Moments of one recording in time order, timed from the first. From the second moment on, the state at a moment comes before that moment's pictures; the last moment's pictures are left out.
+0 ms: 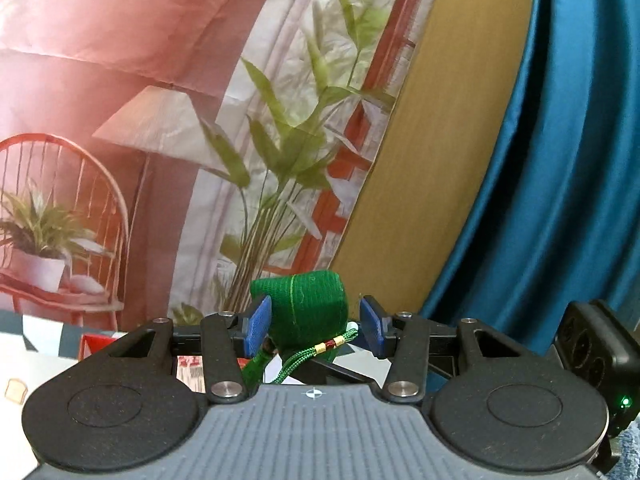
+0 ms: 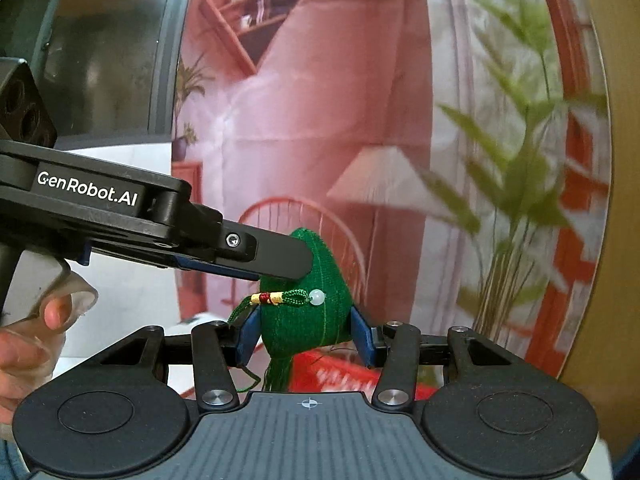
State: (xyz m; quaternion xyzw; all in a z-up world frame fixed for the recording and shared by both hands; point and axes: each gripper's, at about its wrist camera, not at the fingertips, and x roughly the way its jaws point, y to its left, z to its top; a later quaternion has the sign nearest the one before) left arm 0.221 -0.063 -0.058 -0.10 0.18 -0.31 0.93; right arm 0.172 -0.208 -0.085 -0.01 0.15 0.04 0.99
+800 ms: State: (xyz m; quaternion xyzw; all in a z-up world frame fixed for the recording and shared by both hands) left arm 0.306 -0.087 -0.193 -0.12 0.39 -0.28 0.87; right arm 0.207 -0.242 -0.216 0.09 0.33 -0.02 0.94
